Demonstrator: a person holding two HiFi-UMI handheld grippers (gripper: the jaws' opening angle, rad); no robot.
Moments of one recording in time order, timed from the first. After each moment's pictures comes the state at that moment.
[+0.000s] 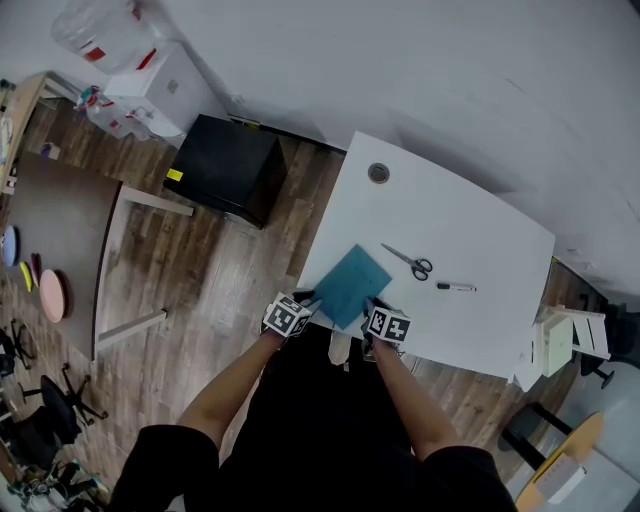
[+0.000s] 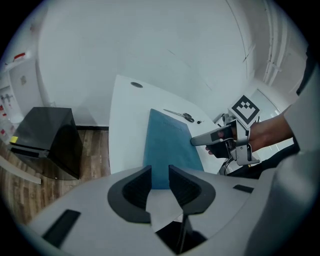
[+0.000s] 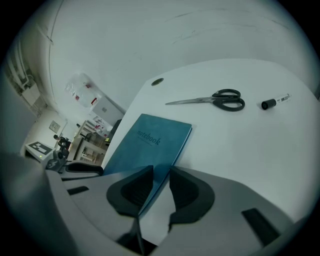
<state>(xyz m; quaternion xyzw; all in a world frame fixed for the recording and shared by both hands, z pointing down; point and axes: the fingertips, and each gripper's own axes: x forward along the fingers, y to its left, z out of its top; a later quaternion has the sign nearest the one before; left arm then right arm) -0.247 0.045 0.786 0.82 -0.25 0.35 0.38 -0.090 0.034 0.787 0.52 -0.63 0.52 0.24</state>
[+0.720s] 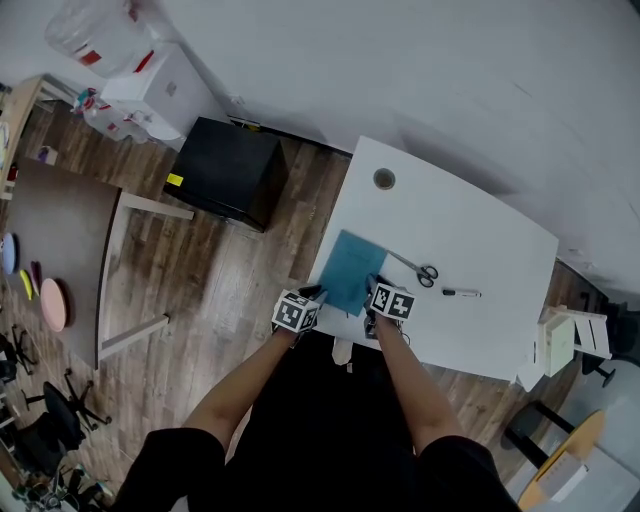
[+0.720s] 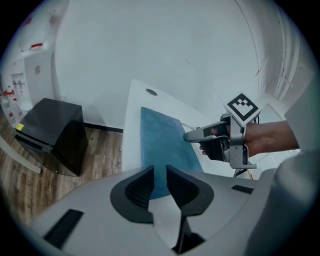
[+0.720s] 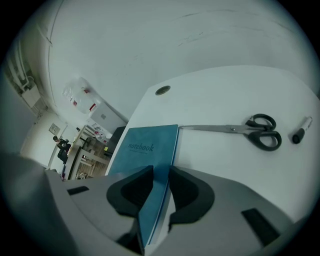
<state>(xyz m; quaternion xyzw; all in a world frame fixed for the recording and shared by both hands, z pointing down) -0.254 0.000 0.790 0.80 -0.30 0.30 0.42 -0.110 -0.052 0.789 0.54 -0.64 0.50 0.23</state>
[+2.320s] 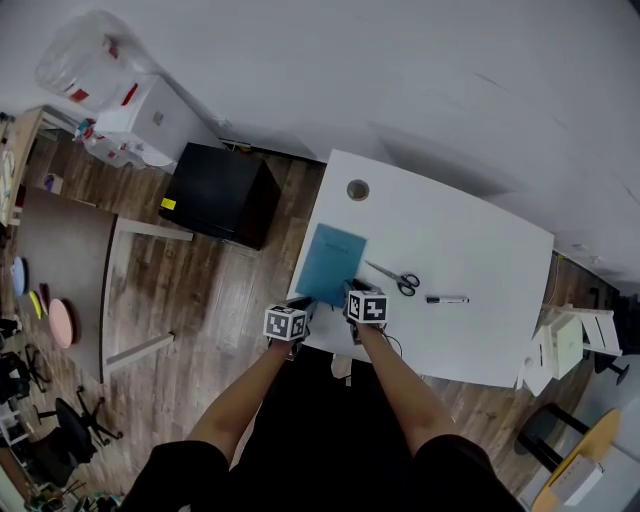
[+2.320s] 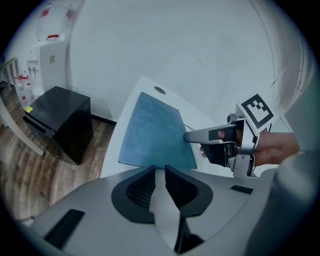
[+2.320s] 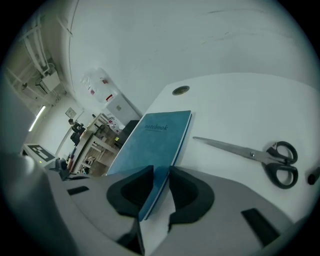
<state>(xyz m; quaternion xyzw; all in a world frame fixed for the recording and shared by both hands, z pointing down) -0.228 -0.005 0.800 0.75 -0.36 0.29 0.47 -0.124 -0.070 0.786 0.46 -0.71 0.46 0.26</state>
